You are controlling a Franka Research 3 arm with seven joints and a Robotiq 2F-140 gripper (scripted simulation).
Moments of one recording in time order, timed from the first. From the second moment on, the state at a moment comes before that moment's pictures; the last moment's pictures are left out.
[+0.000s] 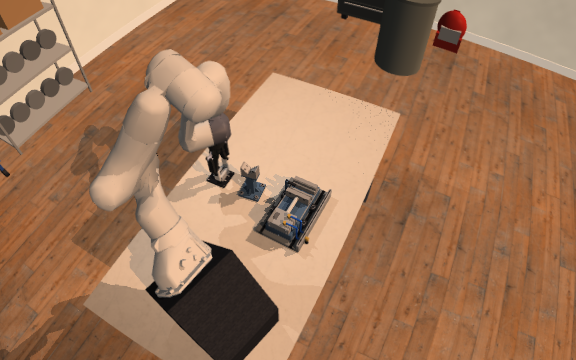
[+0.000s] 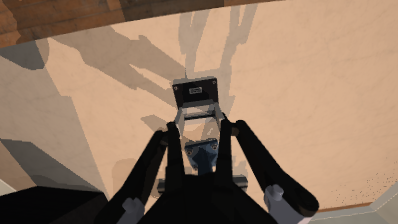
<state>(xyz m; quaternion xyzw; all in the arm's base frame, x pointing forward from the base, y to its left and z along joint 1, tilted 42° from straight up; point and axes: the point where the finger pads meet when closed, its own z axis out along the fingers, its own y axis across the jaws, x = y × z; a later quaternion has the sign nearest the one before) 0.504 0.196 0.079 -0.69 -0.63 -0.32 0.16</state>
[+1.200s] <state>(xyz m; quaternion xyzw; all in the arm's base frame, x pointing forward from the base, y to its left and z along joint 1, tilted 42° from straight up) 0.488 0.138 0.154 -0.70 -0.61 -0.33 0.16</state>
